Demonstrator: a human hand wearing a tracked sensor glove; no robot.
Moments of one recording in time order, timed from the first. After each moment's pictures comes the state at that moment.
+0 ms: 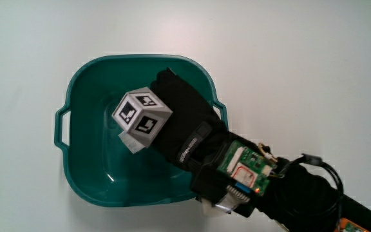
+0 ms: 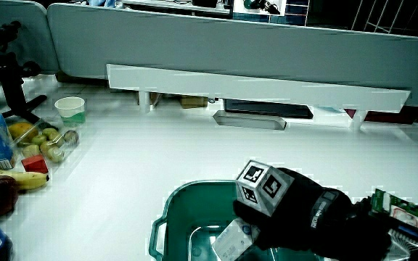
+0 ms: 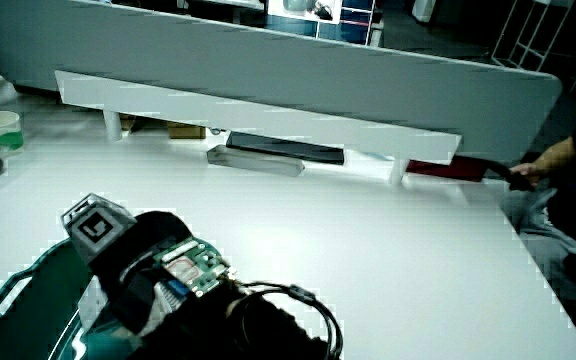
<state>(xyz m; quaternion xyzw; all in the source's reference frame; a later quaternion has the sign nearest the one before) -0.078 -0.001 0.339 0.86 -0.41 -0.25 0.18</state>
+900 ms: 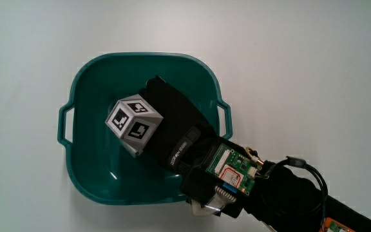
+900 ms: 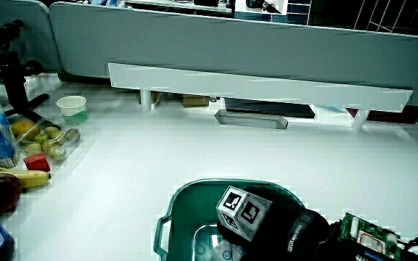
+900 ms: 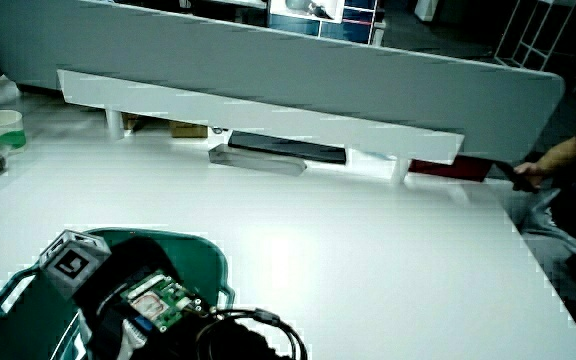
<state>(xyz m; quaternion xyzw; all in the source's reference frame) -0.081 -0.001 0.349 0.86 -0.43 -0.20 0.19</state>
